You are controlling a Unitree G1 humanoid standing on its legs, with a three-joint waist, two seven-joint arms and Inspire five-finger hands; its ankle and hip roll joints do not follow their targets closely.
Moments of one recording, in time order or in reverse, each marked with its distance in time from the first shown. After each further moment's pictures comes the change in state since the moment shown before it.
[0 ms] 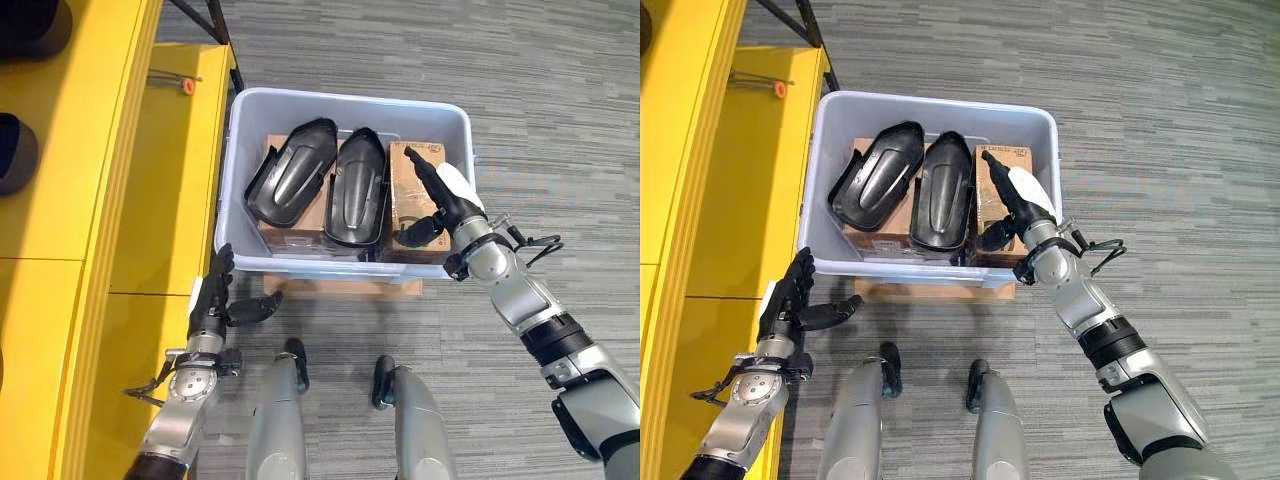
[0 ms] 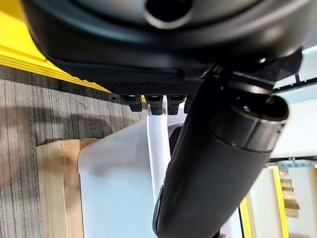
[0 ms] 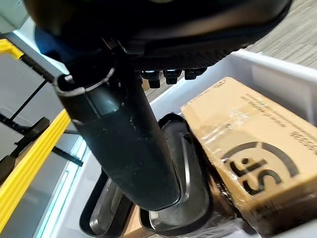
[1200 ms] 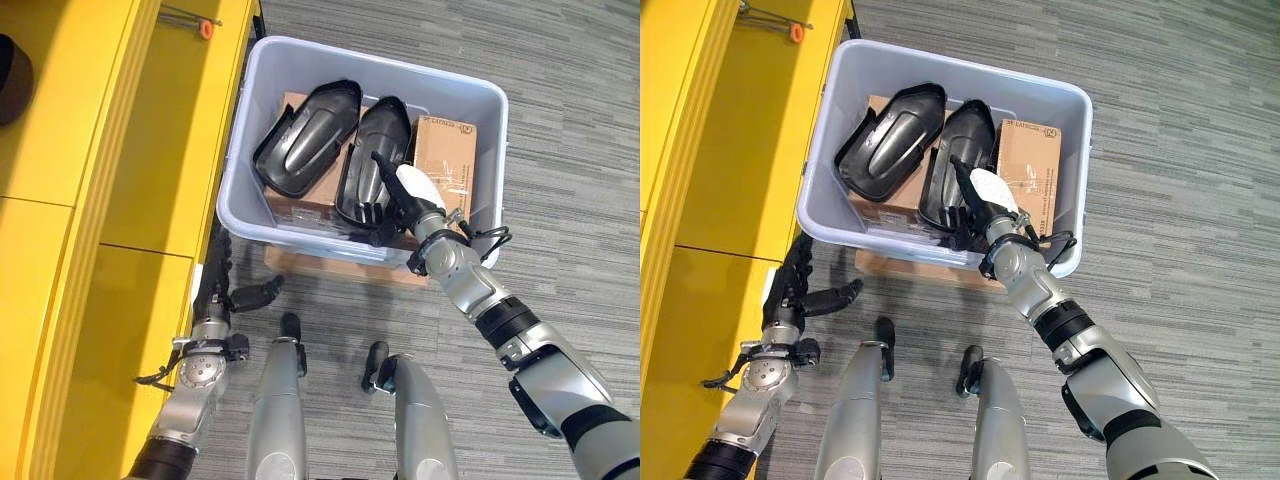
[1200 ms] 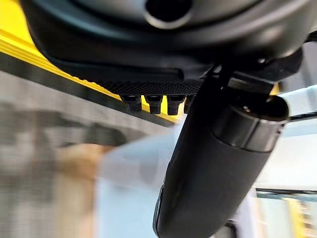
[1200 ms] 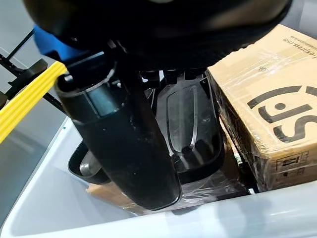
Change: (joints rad) left arm -0.042 -0.018 -0.031 0.073 -0.002 0.027 0.080; right arm -0.133 0.190 0.098 0.218 -0.128 0.041 -0.061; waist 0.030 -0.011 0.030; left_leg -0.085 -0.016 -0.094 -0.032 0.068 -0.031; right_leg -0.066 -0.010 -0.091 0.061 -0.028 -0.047
